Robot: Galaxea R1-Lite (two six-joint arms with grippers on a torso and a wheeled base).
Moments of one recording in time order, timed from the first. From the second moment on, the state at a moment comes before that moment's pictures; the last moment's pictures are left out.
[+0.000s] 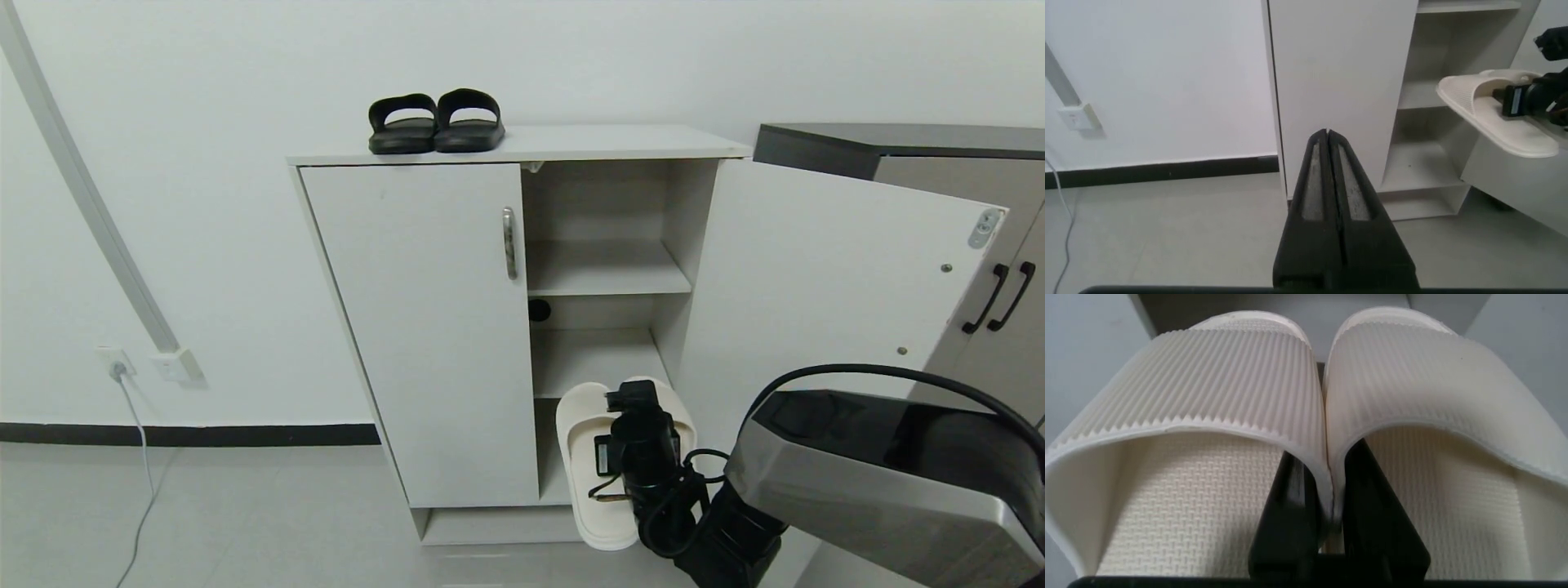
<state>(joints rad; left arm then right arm) 0.00 0.00 0.00 0.00 -0.02 0.03 0.75 2.43 -1.01 -1.11 -0.67 0.20</state>
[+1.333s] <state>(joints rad) 0.00 0.00 0.00 0.00 -0.02 0.02 0.72 2.60 -1.11 -1.45 -0.68 -0.02</state>
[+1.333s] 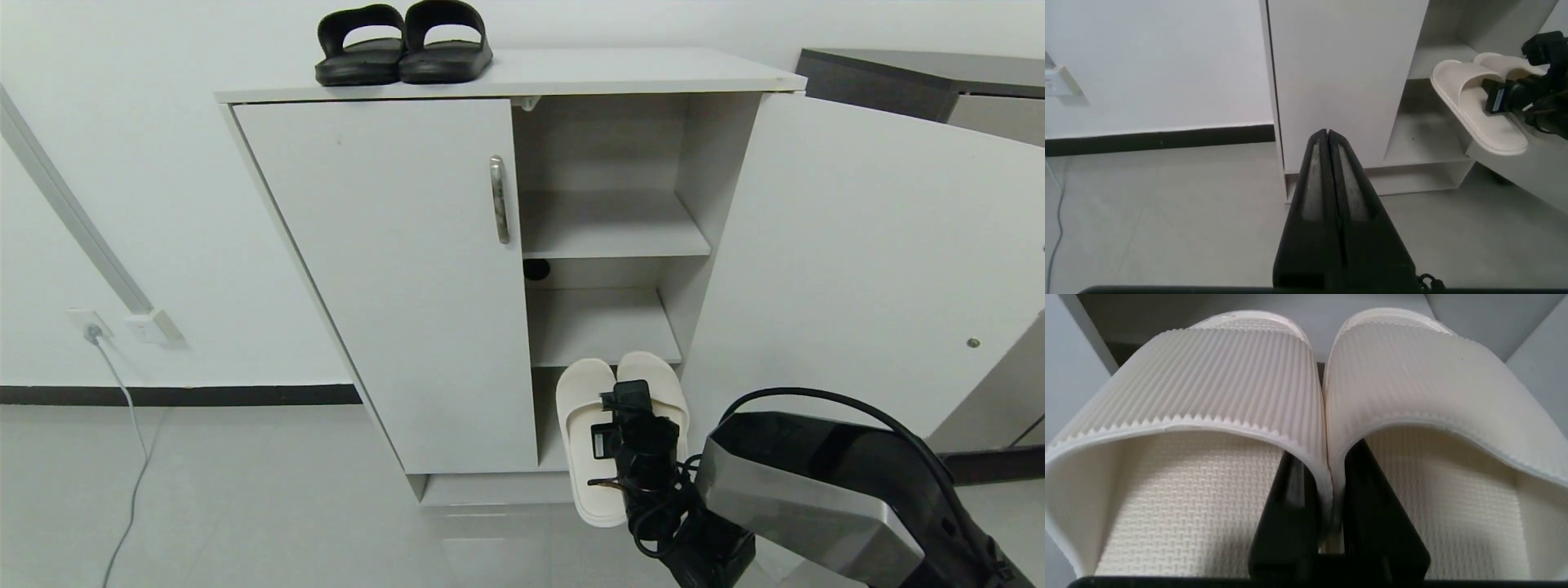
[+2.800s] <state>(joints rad) 0.00 0.00 0.00 0.00 -0.02 0.02 0.68 2.61 -1.25 -1.29 -0.67 -0.01</state>
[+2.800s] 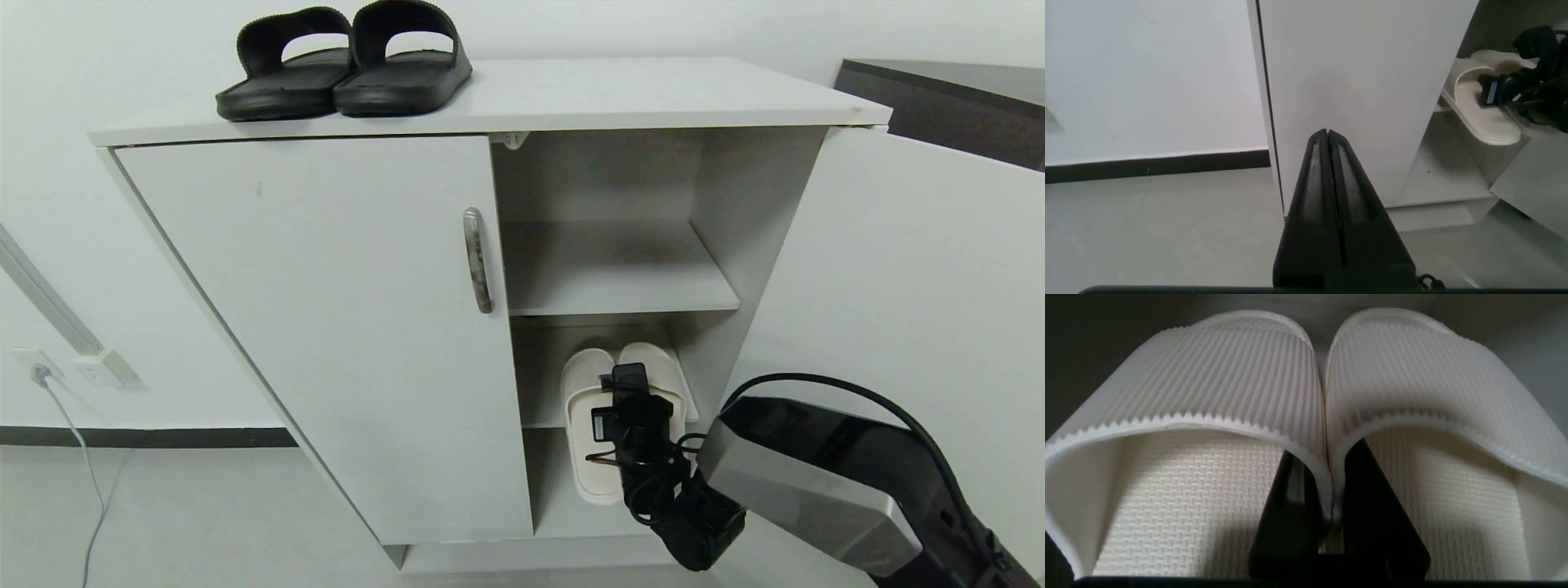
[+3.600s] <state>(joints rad) 0.00 0.00 0.00 0.00 -0.02 0.02 0.62 2.66 -1.72 -0.81 -0.58 0.10</state>
